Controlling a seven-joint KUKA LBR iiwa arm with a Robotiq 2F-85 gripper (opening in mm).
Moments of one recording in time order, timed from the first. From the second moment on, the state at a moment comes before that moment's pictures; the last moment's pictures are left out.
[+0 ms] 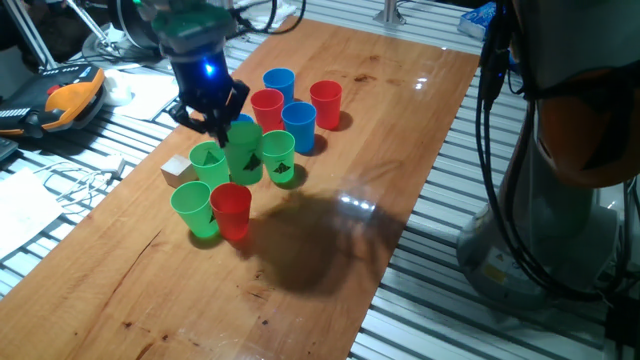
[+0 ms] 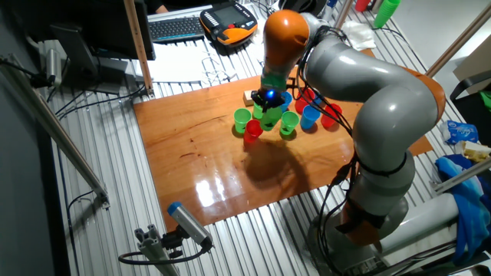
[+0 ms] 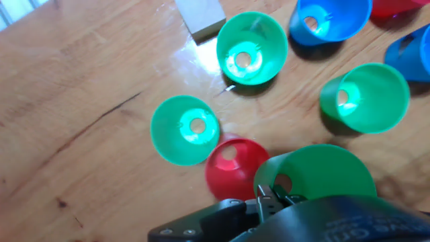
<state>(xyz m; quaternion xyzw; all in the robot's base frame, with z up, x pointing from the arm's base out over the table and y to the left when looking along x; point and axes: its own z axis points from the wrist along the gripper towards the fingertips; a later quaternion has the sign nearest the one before) 0.499 0.152 0.229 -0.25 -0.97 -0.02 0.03</state>
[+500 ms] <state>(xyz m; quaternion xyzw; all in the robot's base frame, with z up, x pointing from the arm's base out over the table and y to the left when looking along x) 0.506 0.164 0.206 -0.27 -0.96 -0.05 0.00</state>
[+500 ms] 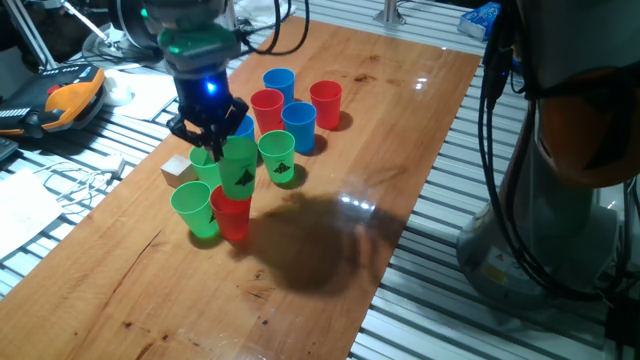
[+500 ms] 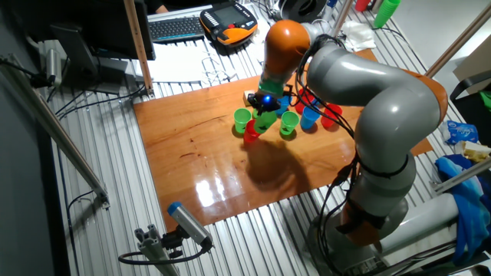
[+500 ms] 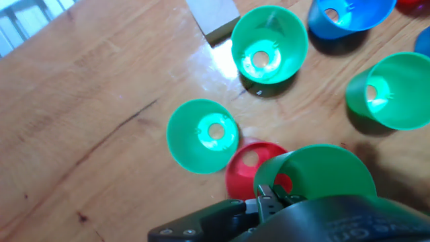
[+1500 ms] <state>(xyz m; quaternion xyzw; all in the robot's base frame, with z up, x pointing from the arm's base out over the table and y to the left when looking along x) 0.509 0.191 0.169 -0.33 -0.94 -0.06 -0.06</state>
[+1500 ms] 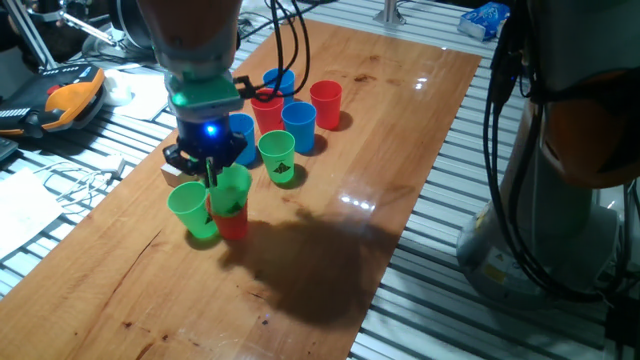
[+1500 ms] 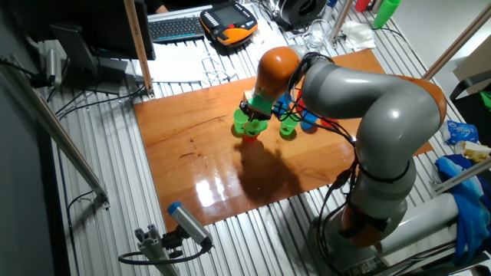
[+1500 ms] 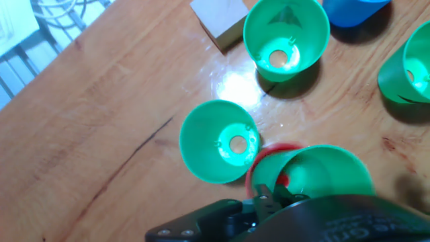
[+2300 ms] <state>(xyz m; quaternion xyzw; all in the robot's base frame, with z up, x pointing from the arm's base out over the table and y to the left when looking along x) 0.508 0.201 0.146 -0.36 -0.92 -0.06 -0.11</state>
